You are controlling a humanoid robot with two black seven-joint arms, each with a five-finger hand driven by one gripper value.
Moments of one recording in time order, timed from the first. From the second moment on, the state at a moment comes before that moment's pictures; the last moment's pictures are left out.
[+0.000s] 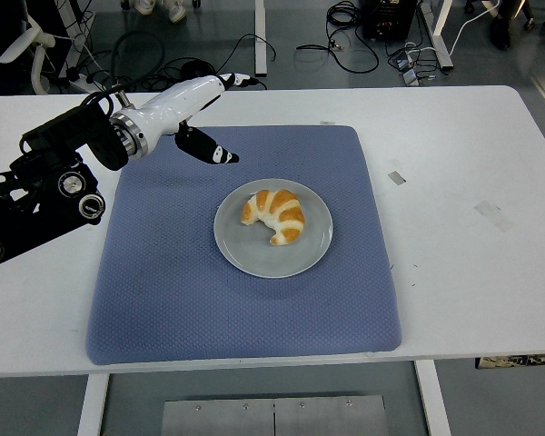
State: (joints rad) left arm -1.10 0.49 -0.28 -1.39 1.26 0.20 0.20; right arm -0.07 0.00 0.07 0.15 -0.11 -0.06 0.21
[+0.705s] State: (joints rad) left arm -1.10 0.41 -0.16 -1.41 1.37 0.21 0.21; right arm -0.07 0.00 0.07 0.15 -0.11 -0.06 0.21
